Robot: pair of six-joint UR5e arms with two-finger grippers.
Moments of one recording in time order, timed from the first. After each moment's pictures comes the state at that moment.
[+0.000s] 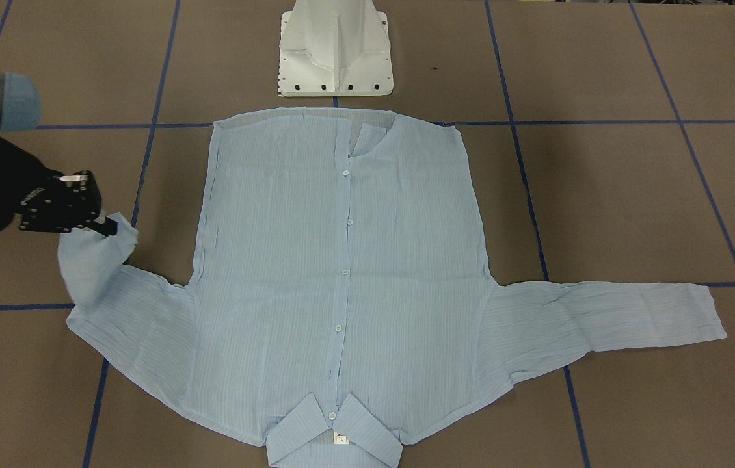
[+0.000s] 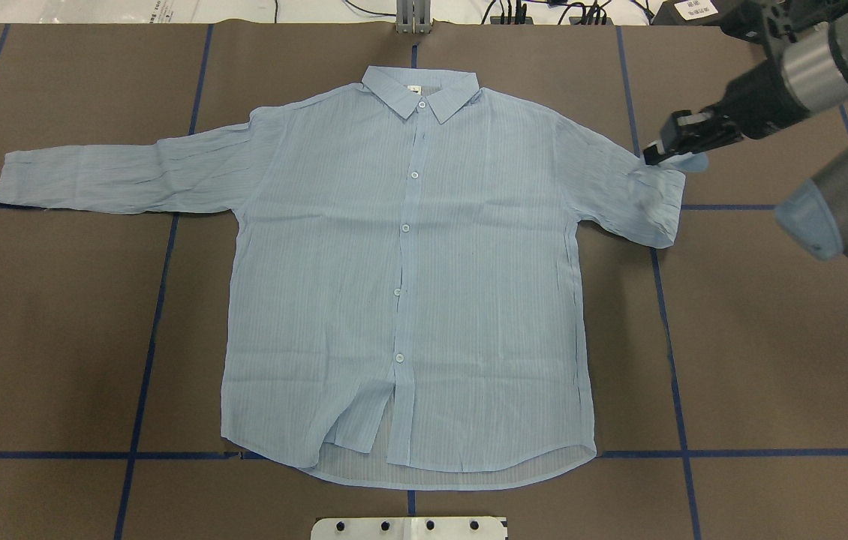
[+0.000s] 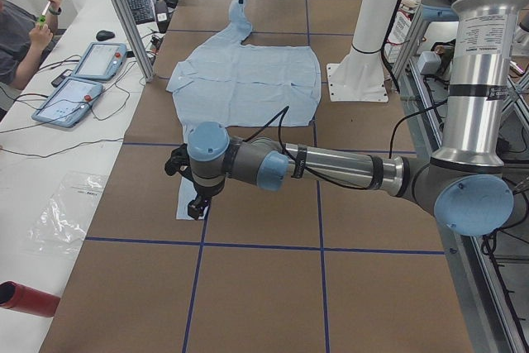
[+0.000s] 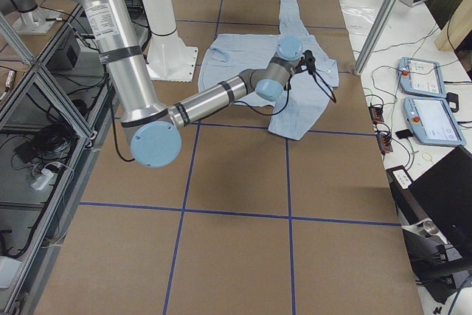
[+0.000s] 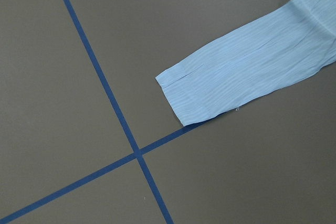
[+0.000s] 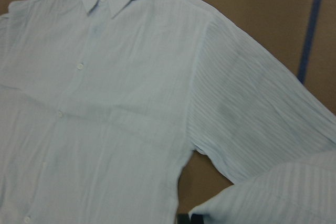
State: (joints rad) left arm -1.56 -1.61 -1.66 -1.73 -2.42 0.25; right arm 1.04 -1.16 1.66 -1.00 2.45 0.93
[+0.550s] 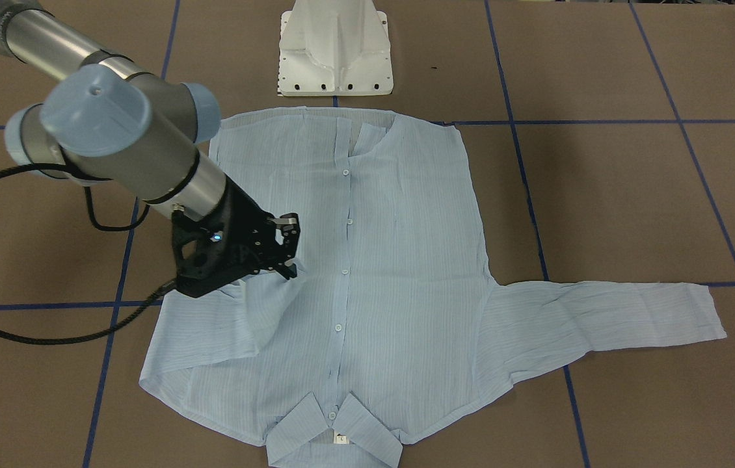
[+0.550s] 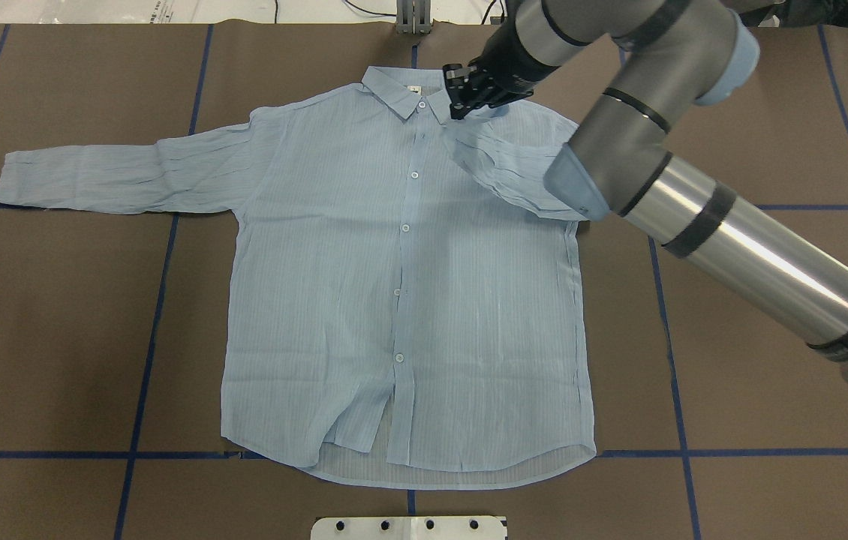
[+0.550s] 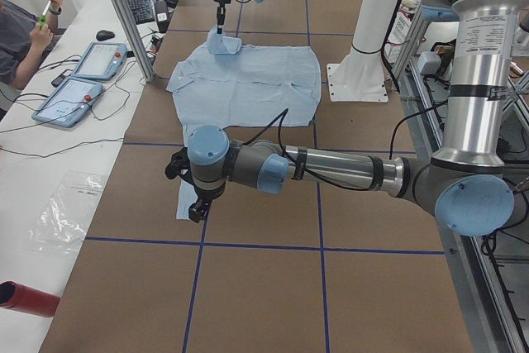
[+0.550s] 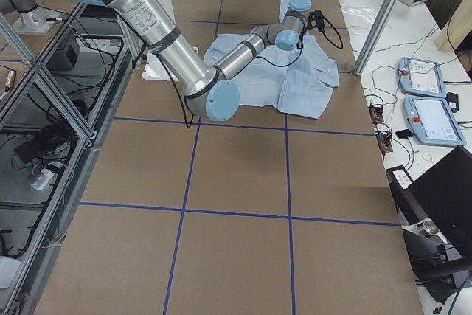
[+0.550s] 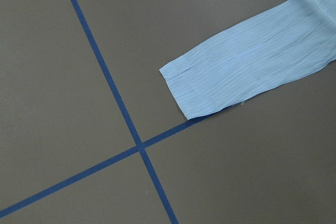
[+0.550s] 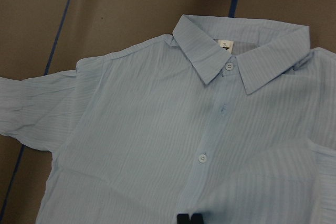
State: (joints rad) left arm -1.56 -1.60 -1.64 -1.73 -2.42 0.25; right arm 0.85 -0.71 1.34 -1.08 2.19 1.00
